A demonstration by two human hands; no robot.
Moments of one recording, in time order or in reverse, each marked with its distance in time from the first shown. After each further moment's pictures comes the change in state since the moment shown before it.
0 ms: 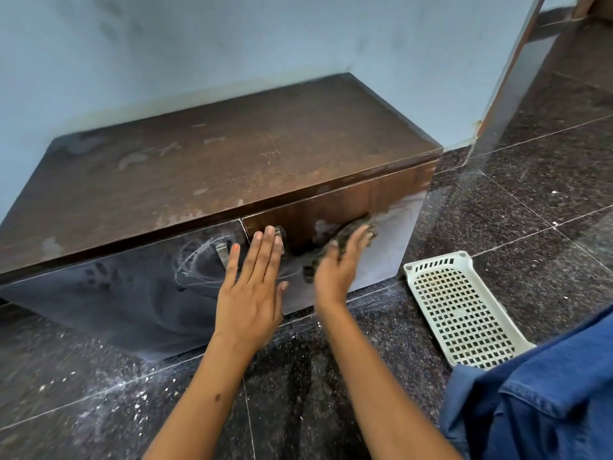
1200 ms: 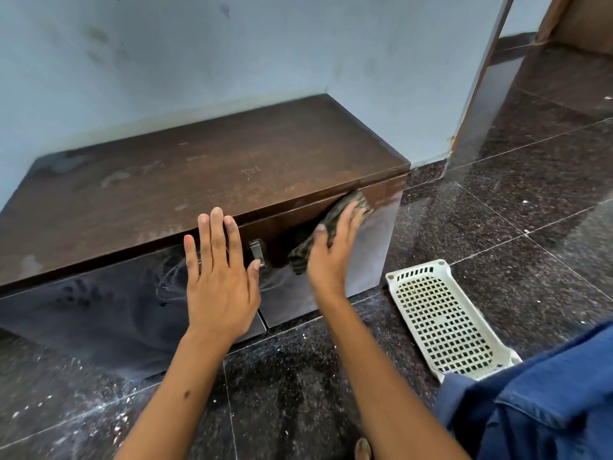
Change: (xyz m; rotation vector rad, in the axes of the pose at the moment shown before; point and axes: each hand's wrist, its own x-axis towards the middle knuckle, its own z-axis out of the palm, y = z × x) left_hand 0.026 0.000 -0.032 -0.020 0.153 -0.221; right_hand 0.016 -0.048 -0.022 -0.026 -0.133 -0.189
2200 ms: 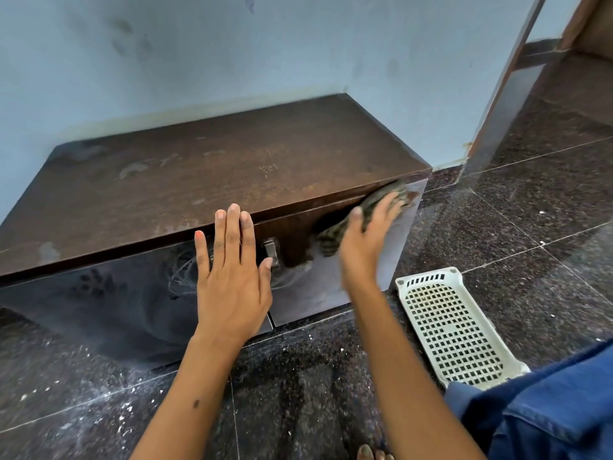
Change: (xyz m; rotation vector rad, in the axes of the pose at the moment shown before) left_hand -0.002 -0.003 -0.009 -0.060 -0.032 -0.024; right_hand 0.028 -0.014 -0.012 -0.015 0.081 0.002
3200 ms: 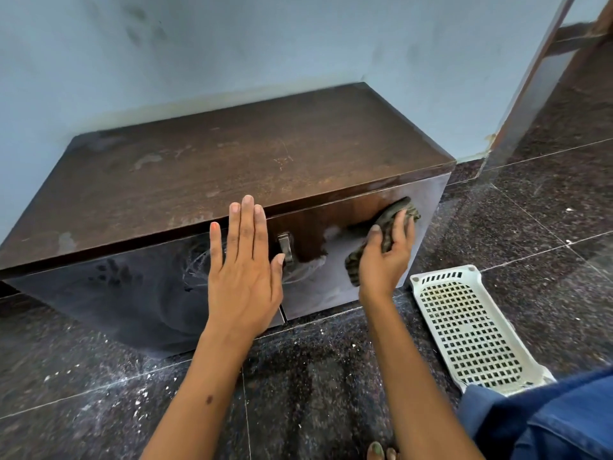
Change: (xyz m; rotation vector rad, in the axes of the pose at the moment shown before) left_hand -0.001 -0.003 -0.002 0.057 -0.013 0.018; right_hand -0.011 0.037 -0.007 0.022 0.184 0.039
